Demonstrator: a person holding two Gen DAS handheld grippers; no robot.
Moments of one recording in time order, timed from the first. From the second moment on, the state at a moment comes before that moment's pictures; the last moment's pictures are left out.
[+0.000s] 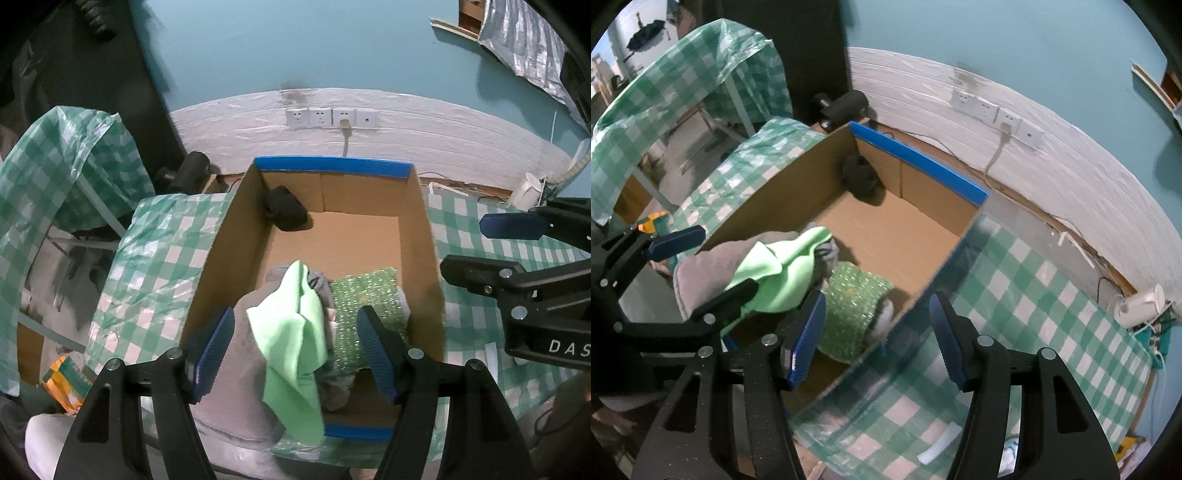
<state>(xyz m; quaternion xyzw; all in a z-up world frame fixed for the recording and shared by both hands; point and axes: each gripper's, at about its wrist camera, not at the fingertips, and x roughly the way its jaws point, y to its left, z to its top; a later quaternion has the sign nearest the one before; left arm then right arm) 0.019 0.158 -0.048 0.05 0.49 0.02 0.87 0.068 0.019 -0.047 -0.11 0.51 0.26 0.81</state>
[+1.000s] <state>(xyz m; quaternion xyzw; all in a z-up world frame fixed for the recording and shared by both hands) 0.022 0.041 -0.049 0.13 0.49 -0.07 0.86 0.050 -0.102 -0.058 -0.07 0.52 0.18 0.83</state>
